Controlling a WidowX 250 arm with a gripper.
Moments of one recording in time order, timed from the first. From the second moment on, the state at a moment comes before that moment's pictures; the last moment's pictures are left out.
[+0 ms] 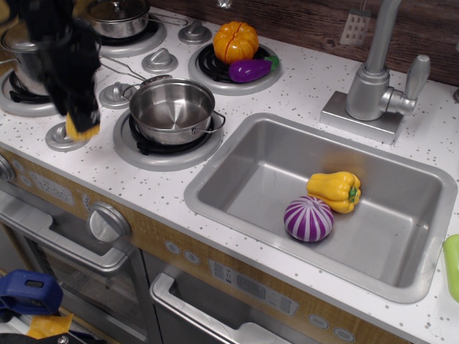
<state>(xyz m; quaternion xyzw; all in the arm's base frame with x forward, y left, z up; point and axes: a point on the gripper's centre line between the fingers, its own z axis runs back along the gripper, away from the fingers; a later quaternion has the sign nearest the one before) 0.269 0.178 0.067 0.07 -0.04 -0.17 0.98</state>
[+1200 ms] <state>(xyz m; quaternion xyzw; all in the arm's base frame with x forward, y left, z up) 0.351 0.116 0.065 0.05 -0.12 -0.24 0.96</state>
